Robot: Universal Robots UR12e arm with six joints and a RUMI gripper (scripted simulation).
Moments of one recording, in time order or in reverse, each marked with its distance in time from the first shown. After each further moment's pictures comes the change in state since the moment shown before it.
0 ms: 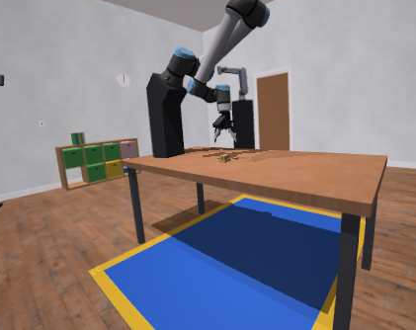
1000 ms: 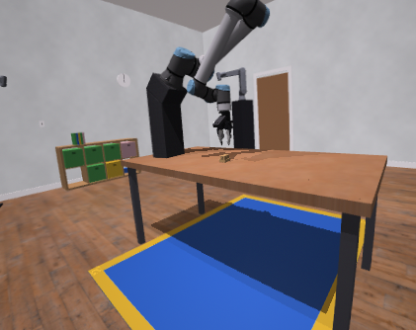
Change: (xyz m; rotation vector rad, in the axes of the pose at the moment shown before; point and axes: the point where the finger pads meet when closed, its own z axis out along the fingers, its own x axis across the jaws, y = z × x) arm 0.000 0.000 0.000 0.000 0.000 -0.012
